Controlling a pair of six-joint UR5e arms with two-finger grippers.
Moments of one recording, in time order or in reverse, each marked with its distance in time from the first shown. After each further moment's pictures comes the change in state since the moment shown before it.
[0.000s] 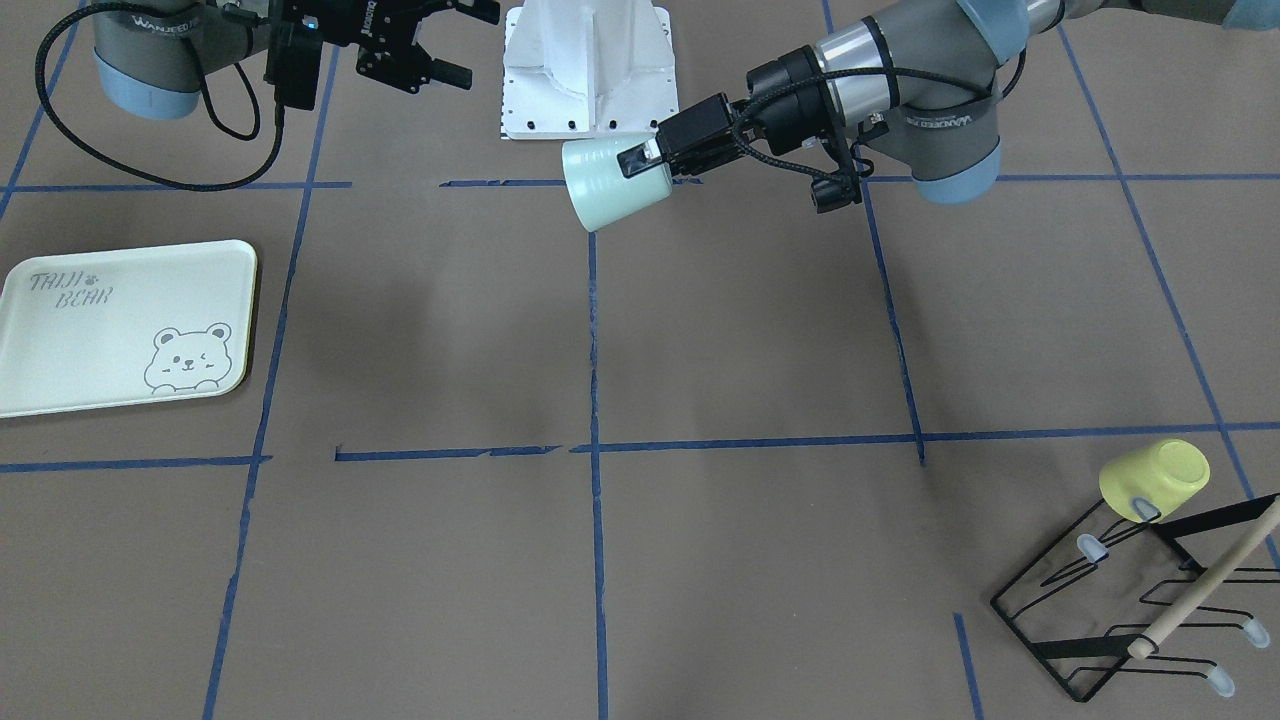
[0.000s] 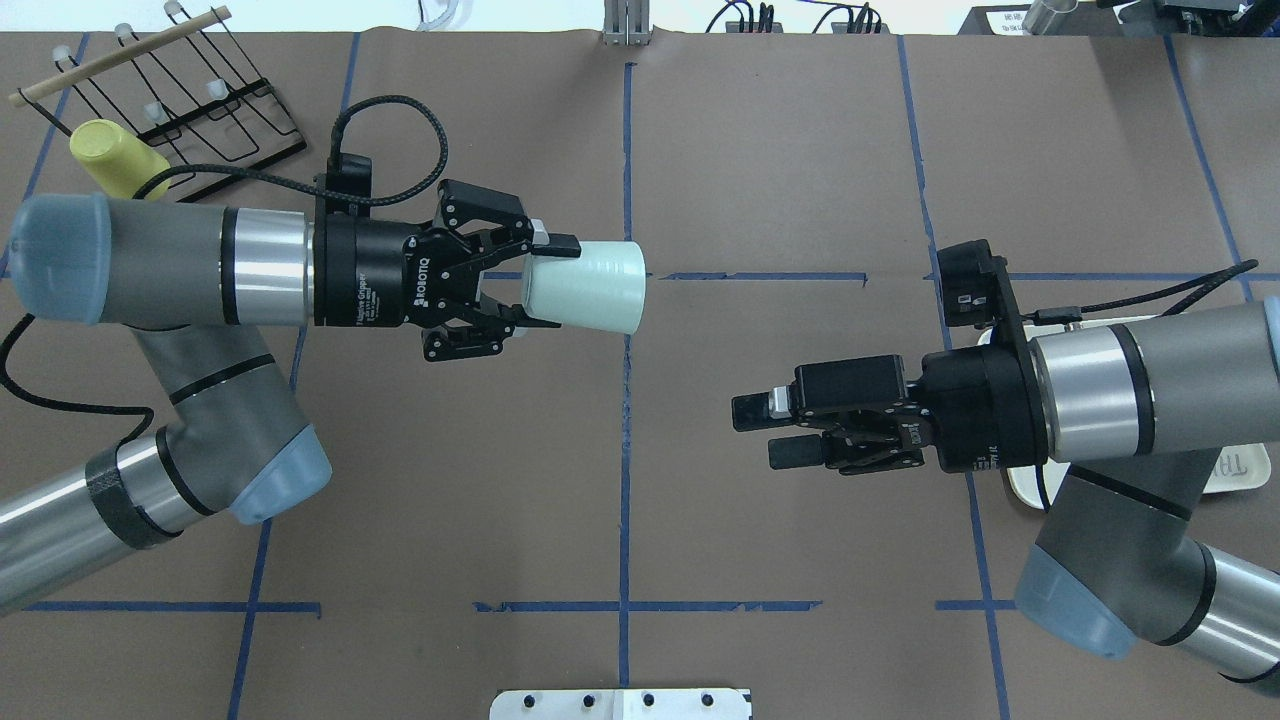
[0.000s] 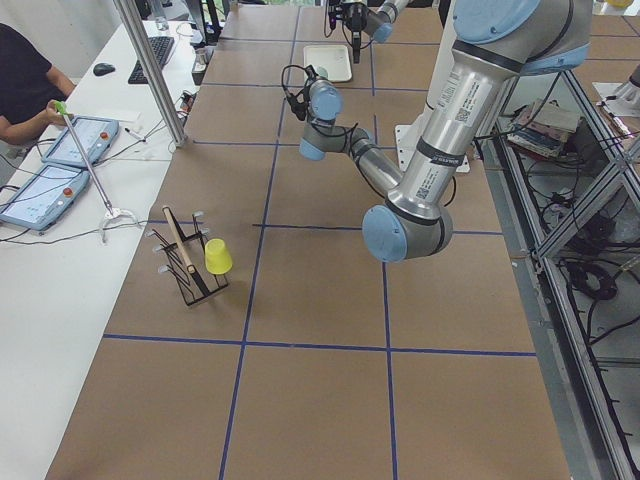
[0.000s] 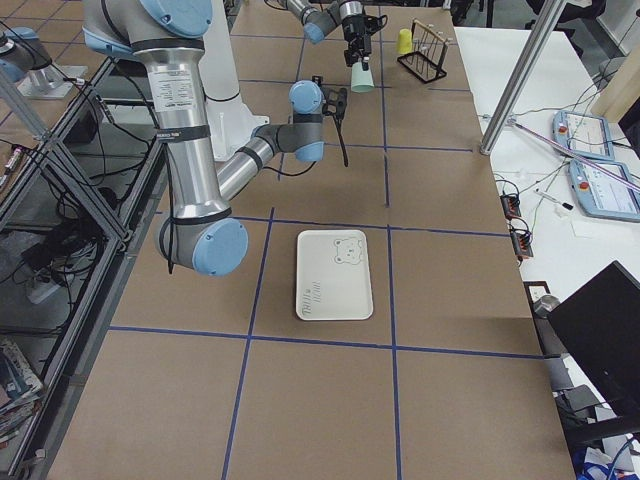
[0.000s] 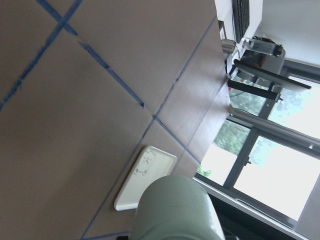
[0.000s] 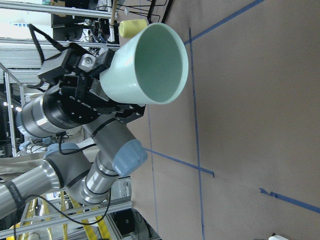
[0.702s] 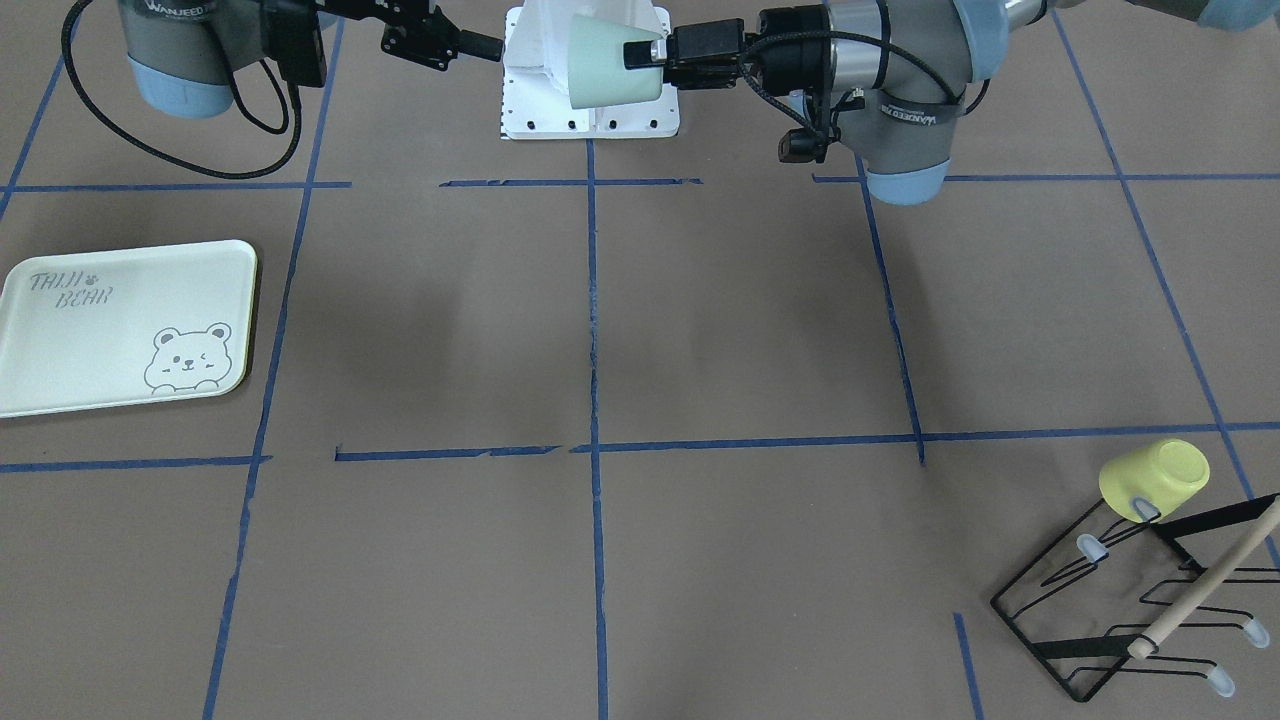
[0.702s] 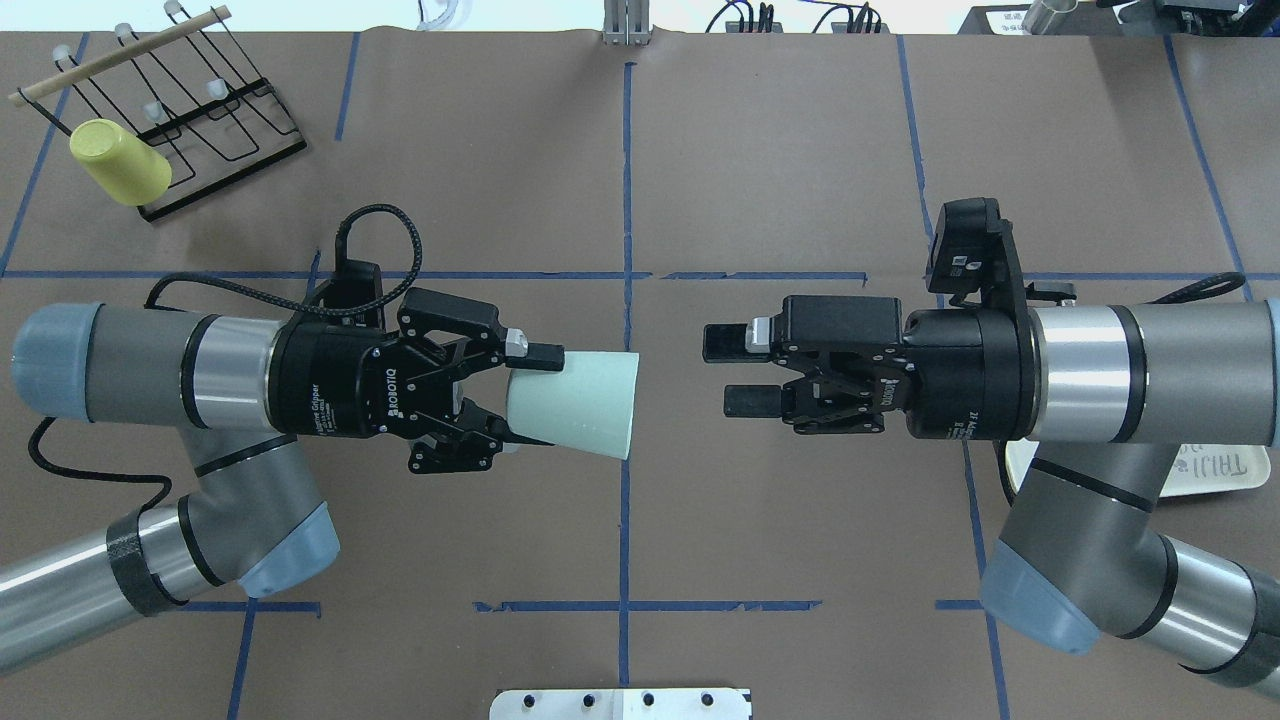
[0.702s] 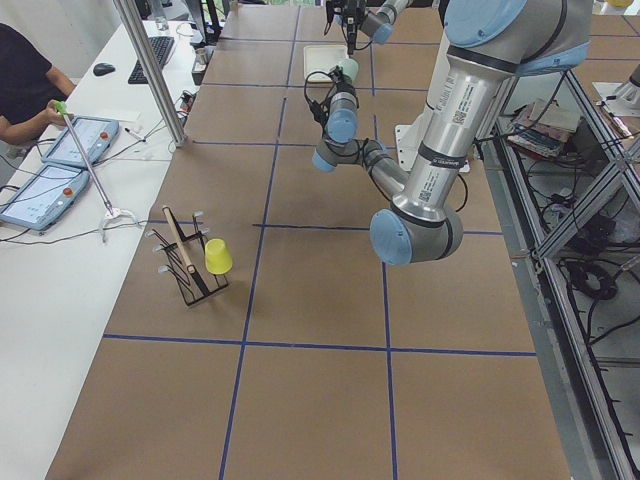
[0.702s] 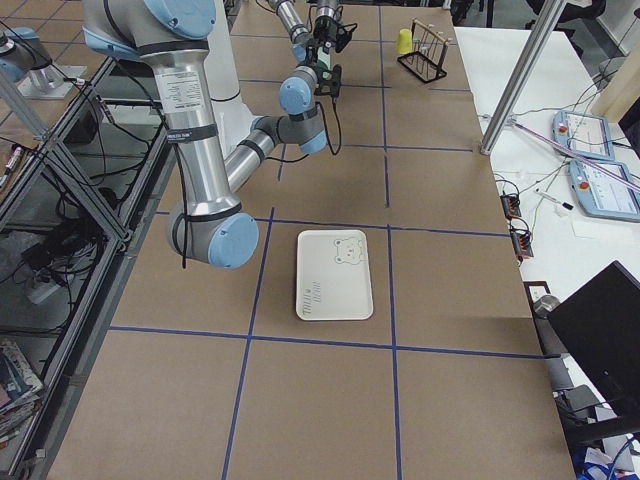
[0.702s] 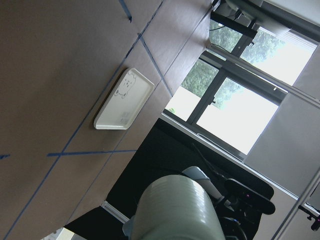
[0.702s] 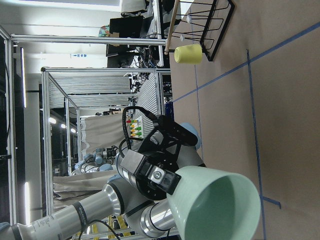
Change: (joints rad) left arm 0.109 0.038 0.011 -0.325 0.009 -0.131; right arm -0.017 0.080 -0.015 0.060 -0.144 0.056
